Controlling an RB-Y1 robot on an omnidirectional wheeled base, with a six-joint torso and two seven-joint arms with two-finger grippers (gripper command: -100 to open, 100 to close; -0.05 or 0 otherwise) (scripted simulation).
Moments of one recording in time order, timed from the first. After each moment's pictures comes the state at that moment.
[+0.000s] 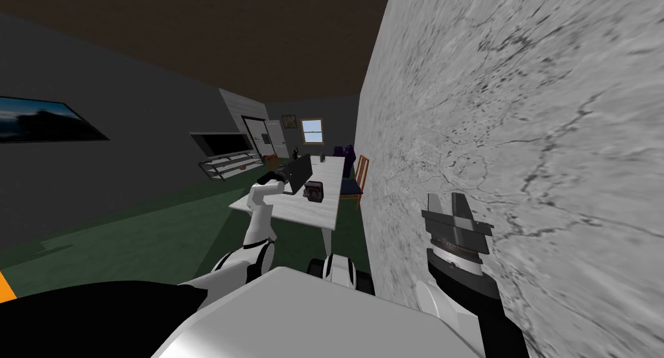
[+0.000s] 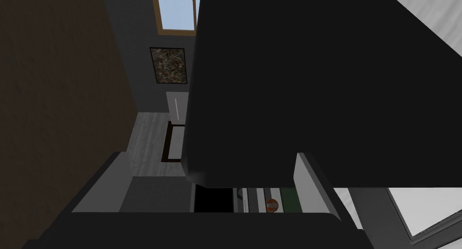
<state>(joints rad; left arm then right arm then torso) -0.35 0.32 0.47 -1.81 0.16 0.73 0.04 0.54 -0.03 -0.03 -2.35 -0.06 -0.54 -0.05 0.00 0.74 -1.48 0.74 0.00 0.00</state>
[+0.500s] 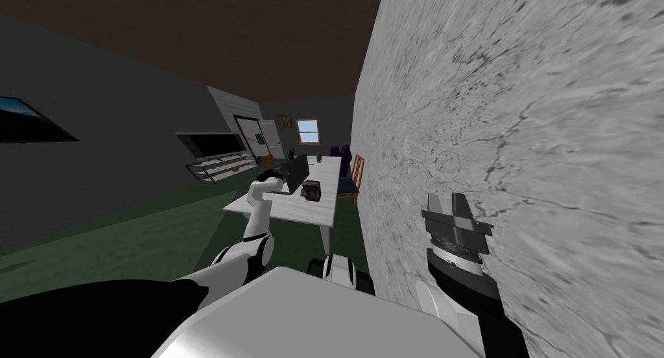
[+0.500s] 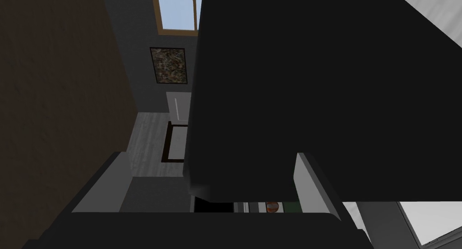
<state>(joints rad) -0.41 0.37 0.50 -1.69 0.15 0.69 0.04 0.54 -0.03 -0.03 -2.35 -0.06 -0.54 -0.05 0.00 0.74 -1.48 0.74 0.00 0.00</state>
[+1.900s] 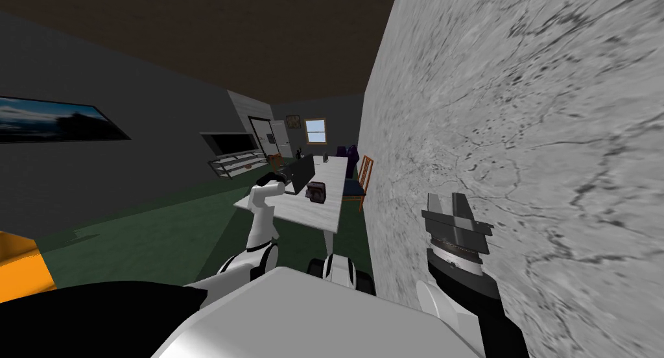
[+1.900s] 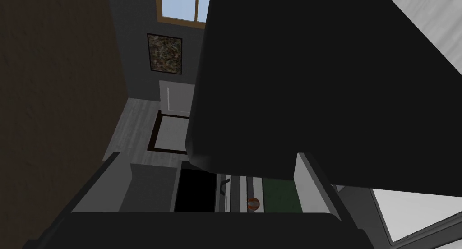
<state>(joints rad) -0.34 0.26 0.49 -1.88 0.18 0.75 0.09 0.54 -0.03 -0.03 -2.35 -0.06 -0.54 -0.05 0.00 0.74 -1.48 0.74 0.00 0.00</state>
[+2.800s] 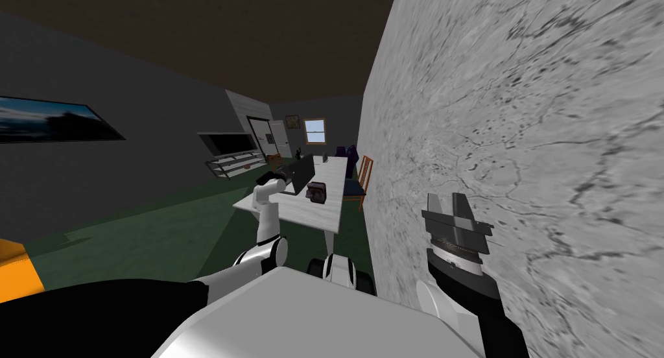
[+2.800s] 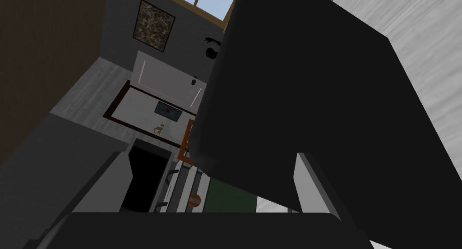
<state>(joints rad) -0.44 0.16 0.61 -1.82 0.19 0.73 0.25 0.54 -0.03 -0.03 -2.35 -0.06 -0.54 -0.05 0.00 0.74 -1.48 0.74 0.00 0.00</state>
